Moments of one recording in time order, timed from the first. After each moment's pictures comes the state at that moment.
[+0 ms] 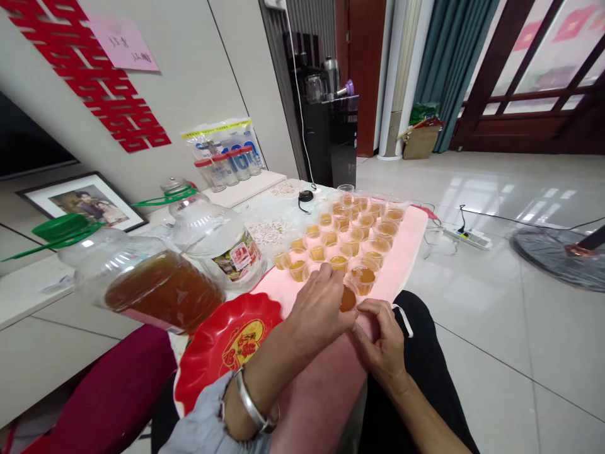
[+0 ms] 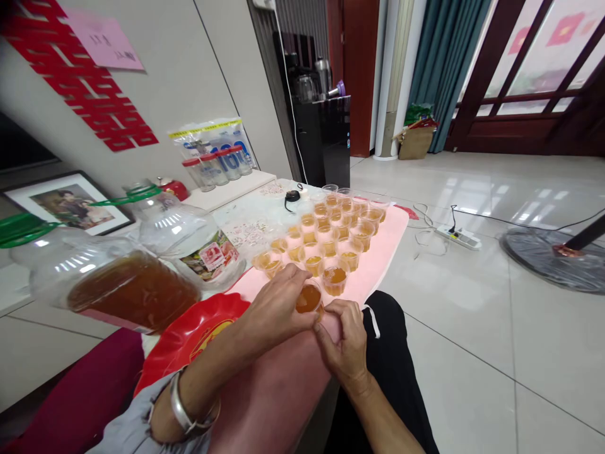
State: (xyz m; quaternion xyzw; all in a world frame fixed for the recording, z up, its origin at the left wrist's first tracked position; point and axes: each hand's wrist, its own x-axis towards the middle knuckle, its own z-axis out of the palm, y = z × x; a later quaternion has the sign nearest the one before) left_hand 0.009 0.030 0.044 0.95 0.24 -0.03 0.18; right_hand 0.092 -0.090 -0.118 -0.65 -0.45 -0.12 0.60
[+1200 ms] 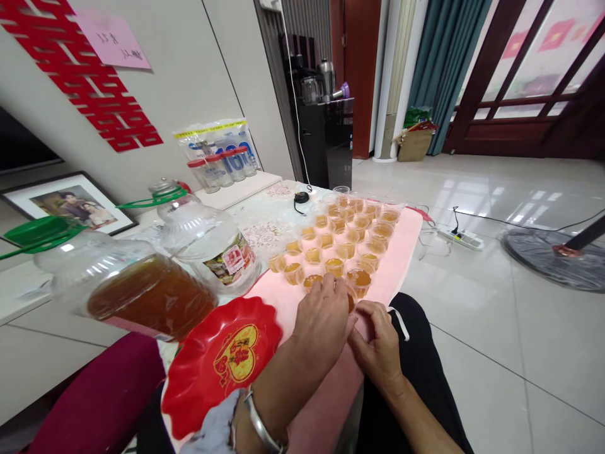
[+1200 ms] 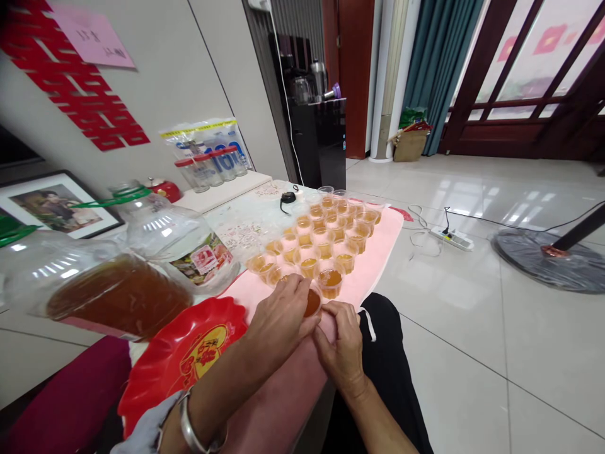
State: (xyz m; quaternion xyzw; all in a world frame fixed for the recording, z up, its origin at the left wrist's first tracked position) left_hand 0.012 0.011 0.022 0.97 0.25 -0.04 0.08; right_hand 0.096 -0.088 -0.129 -0.69 -0.45 -0.15 0.55
